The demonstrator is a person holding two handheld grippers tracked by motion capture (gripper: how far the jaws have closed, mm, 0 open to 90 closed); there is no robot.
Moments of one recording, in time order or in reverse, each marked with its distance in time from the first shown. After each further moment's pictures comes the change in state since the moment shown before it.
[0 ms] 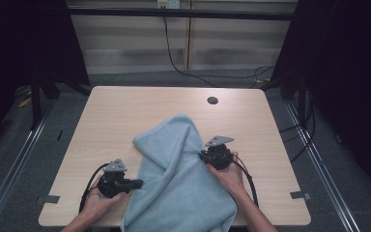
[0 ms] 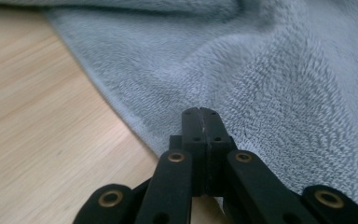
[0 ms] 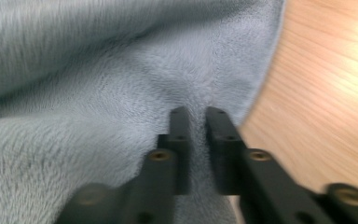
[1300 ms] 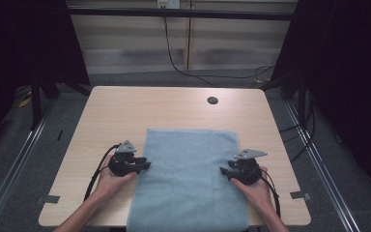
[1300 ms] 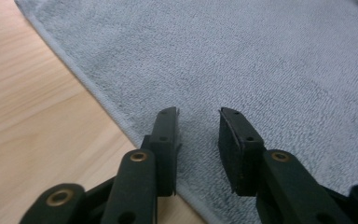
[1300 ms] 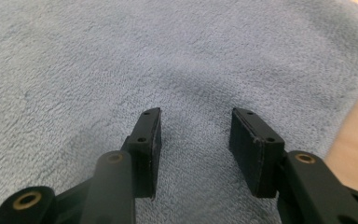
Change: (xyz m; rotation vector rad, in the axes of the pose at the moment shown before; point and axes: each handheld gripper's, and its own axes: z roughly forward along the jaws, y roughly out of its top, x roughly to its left) left arm 0.035 0.039 0.029 -0.044 0.113 0.053; right arm -0.028 -0.054 -0.055 0.000 -0.004 0.122
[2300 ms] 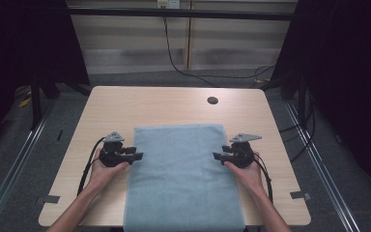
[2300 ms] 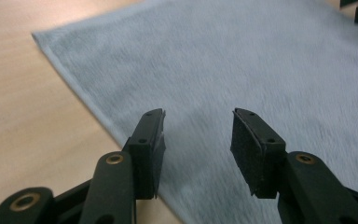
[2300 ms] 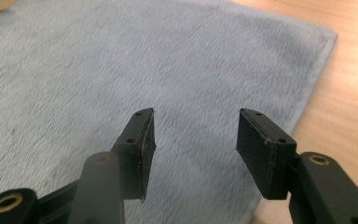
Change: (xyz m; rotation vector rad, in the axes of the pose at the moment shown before) left arm 0.035 0.013 -0.001 -0.059 0.018 -0.104; right arm -0.022 0.036 0.025 -0.078 0.050 0.036
